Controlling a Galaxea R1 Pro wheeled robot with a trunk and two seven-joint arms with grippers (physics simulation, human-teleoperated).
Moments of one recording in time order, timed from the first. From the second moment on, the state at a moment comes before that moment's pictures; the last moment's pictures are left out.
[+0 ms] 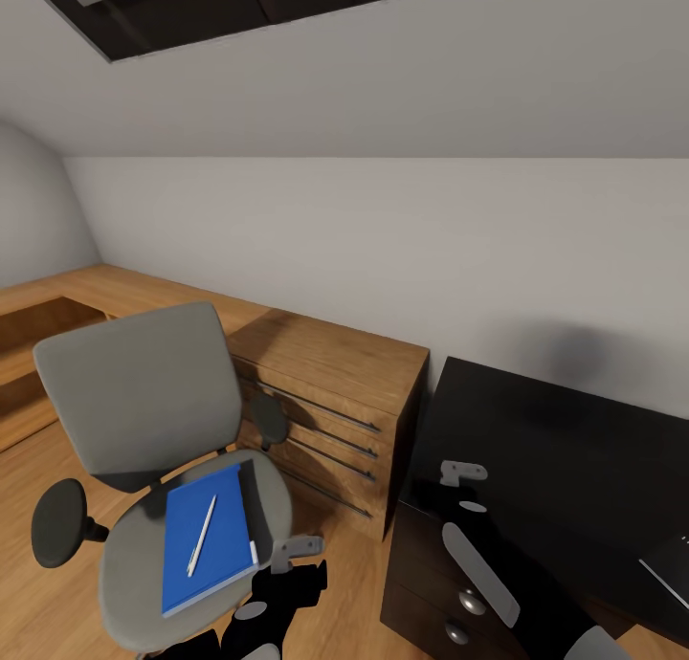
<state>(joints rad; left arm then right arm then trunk) -0.46 0.23 -1.19 -1.29 1.19 0.06 0.86 -0.47 -0.14 0.53 -1.13 -0.69 0.40 -0.58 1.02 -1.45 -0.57</state>
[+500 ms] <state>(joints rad) -0.46 0.23 -1.19 -1.29 1.19 0.06 0.86 -0.47 -0.14 0.53 -1.13 -0.69 0.40 -0.58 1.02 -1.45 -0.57</state>
